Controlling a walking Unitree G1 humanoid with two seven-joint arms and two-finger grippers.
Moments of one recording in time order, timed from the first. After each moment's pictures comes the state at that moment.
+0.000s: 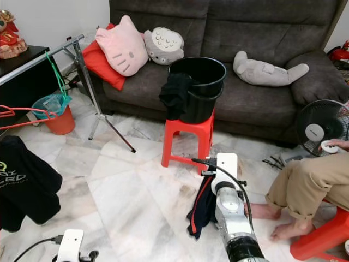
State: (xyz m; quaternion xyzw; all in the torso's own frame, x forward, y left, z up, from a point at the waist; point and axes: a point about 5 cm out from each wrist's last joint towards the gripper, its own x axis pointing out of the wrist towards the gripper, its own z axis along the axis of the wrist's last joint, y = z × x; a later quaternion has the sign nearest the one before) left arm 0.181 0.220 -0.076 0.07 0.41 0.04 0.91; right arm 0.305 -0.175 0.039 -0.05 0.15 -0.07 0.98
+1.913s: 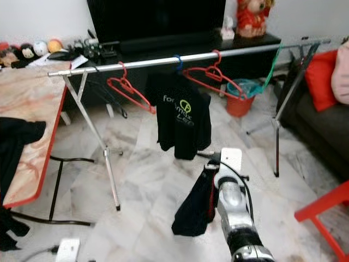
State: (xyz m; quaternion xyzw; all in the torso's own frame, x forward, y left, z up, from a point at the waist) left arm 0.181 0.243 -0.071 0.04 0.41 0.10 0.90; right arm 0.315 -0.187 0.046 0.07 0.11 -0.12 0.98
